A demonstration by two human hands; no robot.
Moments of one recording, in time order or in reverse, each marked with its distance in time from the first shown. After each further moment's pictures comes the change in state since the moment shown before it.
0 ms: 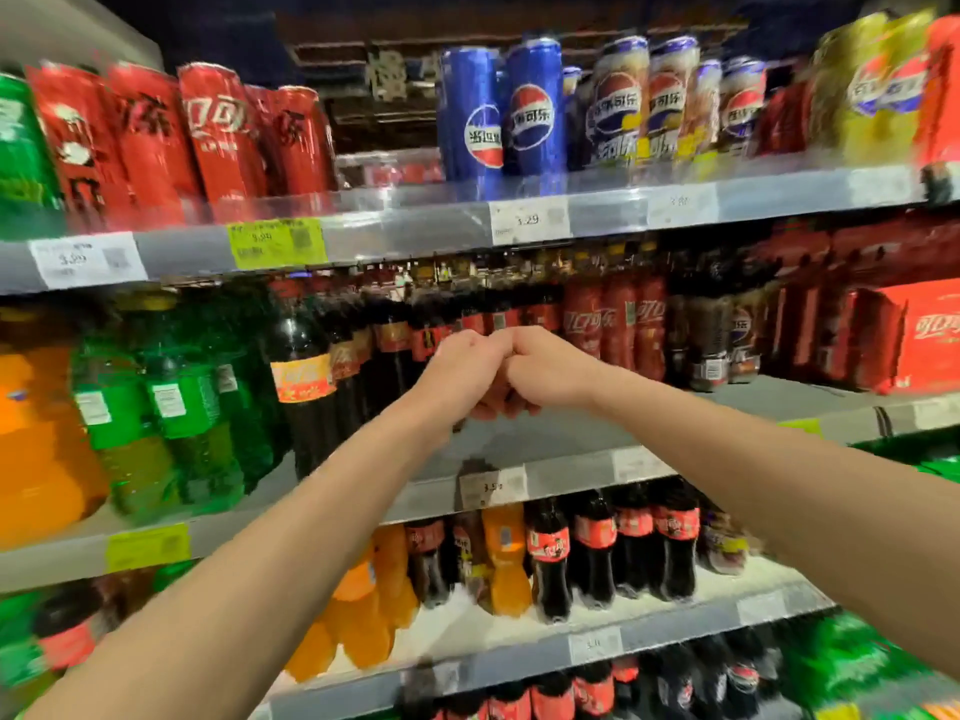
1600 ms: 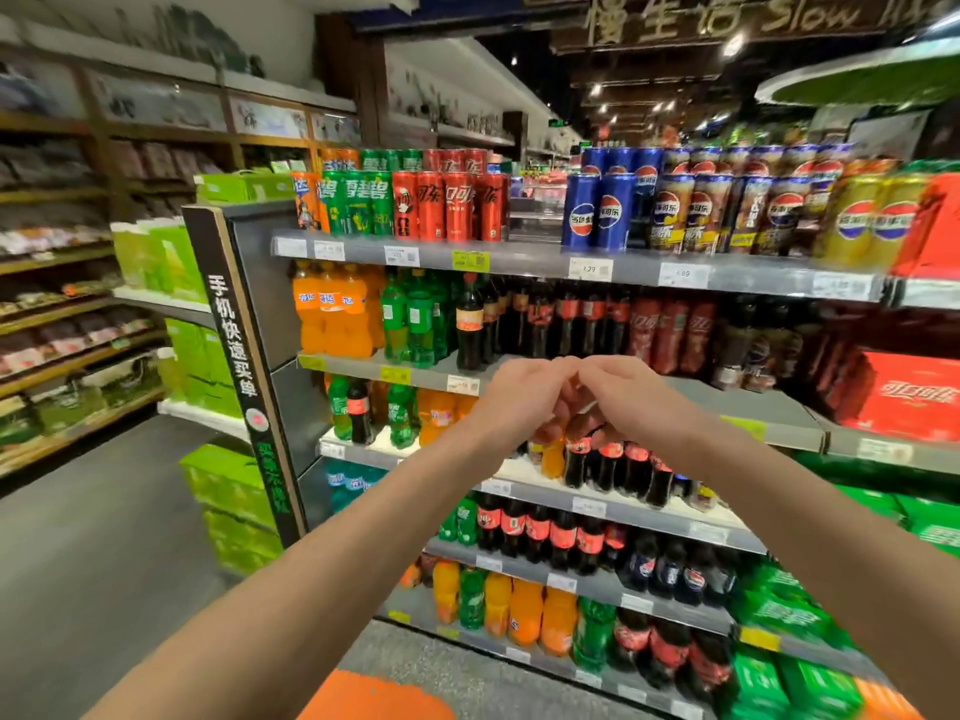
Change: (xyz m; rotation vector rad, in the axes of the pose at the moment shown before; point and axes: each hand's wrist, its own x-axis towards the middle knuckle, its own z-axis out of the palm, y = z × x) left_hand -0.339 0.252 0.069 -0.114 0.244 -0.289; right_hand -0.341 -0.182 -0.172 0.361 -0.287 0.070
